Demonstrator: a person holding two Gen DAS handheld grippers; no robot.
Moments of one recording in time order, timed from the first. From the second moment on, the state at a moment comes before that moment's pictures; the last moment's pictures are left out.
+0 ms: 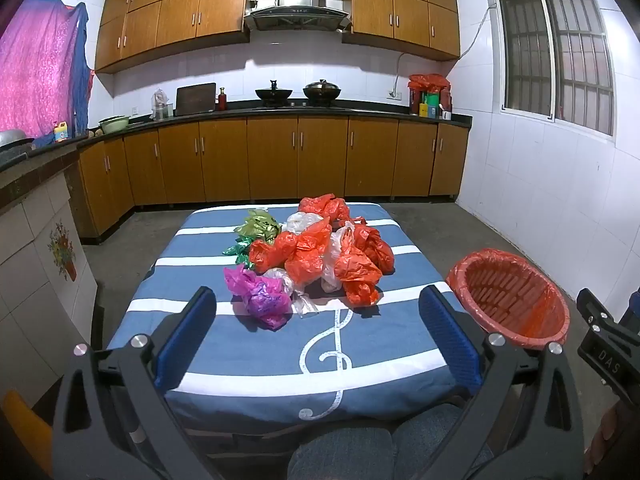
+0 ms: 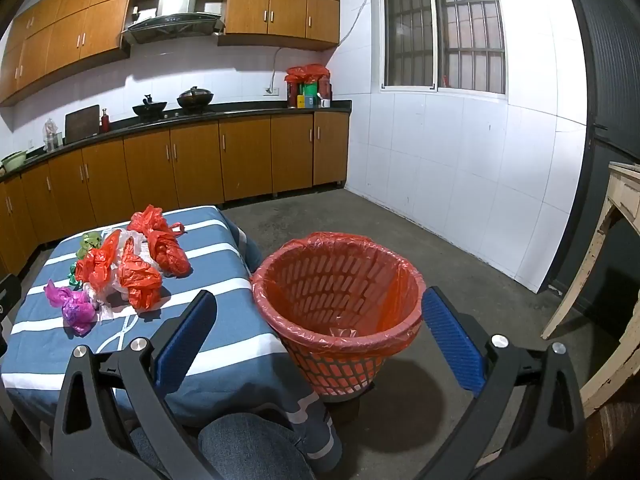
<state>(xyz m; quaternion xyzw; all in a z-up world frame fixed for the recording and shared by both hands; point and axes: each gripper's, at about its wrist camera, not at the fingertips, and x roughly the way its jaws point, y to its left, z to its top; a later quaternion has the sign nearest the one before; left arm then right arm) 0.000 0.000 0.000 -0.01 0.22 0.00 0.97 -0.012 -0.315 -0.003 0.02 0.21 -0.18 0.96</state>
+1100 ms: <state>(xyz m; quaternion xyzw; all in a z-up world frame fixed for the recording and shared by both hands) 0.000 0.000 0.000 -0.01 0.23 0.00 0.97 -0.011 -0.316 -0.005 0.02 0.21 -0.18 0.96</state>
